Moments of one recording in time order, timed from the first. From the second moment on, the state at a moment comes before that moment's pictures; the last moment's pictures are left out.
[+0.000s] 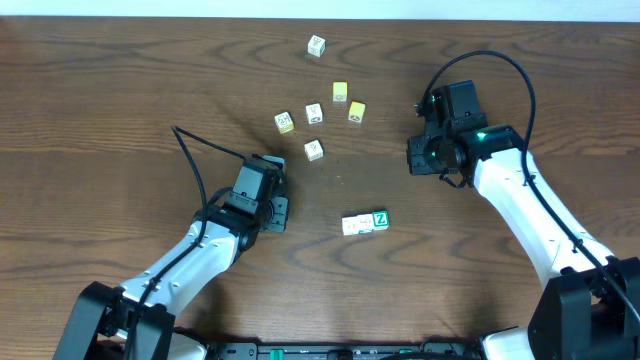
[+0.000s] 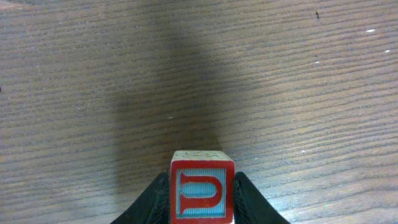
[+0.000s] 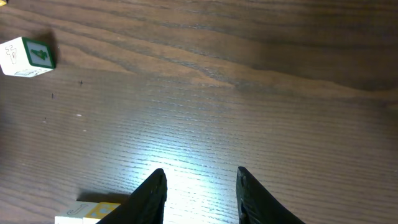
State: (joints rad) left arm -0.40 1.46 0.63 -0.22 -0.01 -0.21; right arm 0.26 1.62 1.19 -0.72 -0.06 0.17
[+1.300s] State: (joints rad) left arm -0.65 1.31 0.64 -0.30 -0.12 -0.64; right arm 0.26 1.62 1.19 -0.72 -0.02 0.17
